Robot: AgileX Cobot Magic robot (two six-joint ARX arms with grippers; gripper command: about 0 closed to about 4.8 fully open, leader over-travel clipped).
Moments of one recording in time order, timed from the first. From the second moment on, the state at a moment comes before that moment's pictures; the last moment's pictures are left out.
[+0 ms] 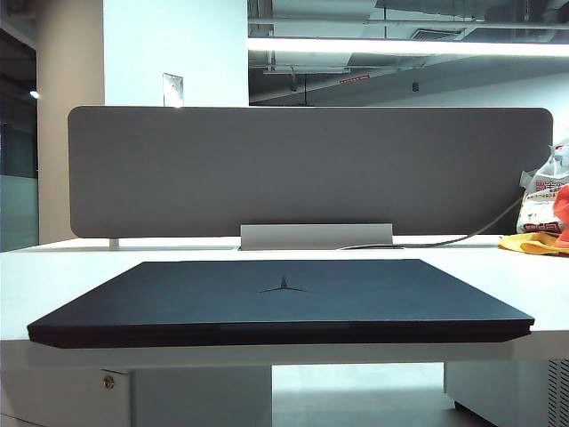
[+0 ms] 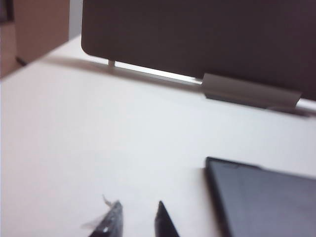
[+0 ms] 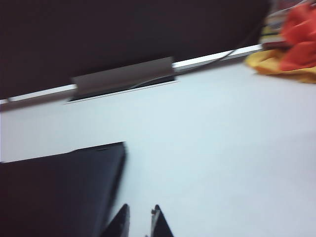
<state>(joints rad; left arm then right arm) 0.08 0.00 0.01 0.00 0.09 -0.28 0.05 0.00 0.01 -0.01 -0.08 0.28</state>
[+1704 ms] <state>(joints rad) -0.28 0.44 0.46 -0.31 0.32 -0.39 0.49 1.12 0.63 -0.09 -0.33 0.55</state>
